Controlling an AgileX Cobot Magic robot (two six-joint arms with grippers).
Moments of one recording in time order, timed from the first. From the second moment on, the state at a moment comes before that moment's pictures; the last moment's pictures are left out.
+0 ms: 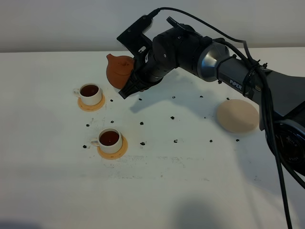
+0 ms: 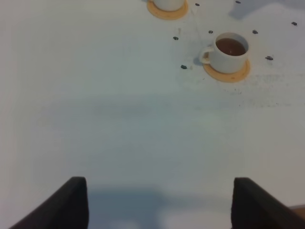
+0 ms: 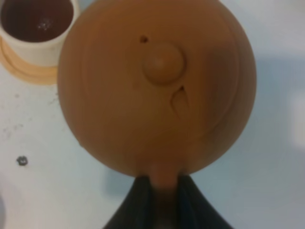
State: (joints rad) left arm -0.02 0.00 -0.45 -0.11 1.06 0.06; right arm 0.73 2.32 -1.99 0.01 0.72 -0.23
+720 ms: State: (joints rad) left arm -0.02 0.00 -0.45 -0.11 1.06 0.06; right arm 0.73 2.41 -1.99 0.05 0.76 -0.20
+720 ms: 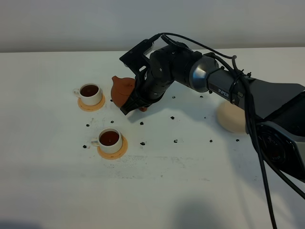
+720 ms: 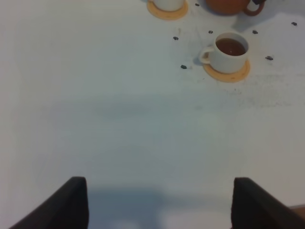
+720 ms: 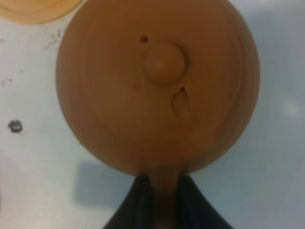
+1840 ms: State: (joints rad) left arm -0.02 0.00 -0.45 -0.11 1.06 0.06; right arm 0.58 2.06 -1.76 0.00 0.92 -0.16
